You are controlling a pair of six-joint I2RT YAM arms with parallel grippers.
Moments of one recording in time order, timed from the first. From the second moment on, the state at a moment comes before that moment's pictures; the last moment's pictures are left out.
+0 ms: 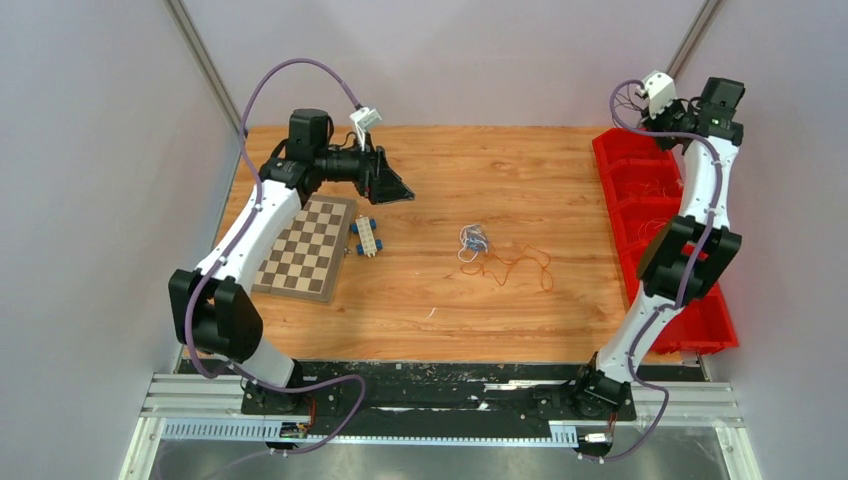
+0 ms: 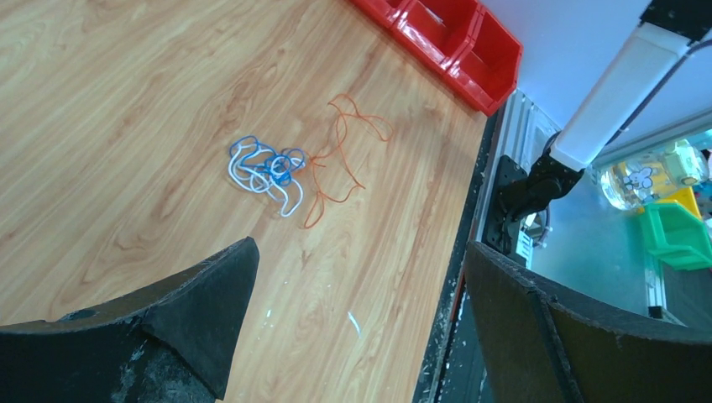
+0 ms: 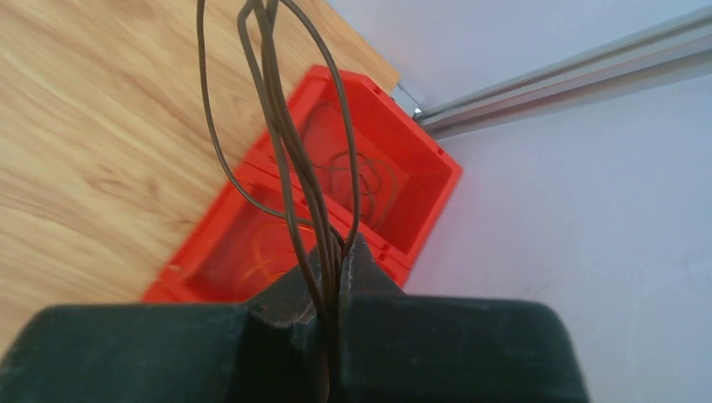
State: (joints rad) left arm -0.26 1.54 1.44 -0.43 1.02 -0.06; right arm -0.41 1.98 2.04 -0.70 -0.54 -0.93
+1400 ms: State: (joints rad) left arm -0.25 1.65 1.47 -0.45 1.04 -0.12; right arm -0.40 2.41 2.23 -0.53 -0.20 -1.41
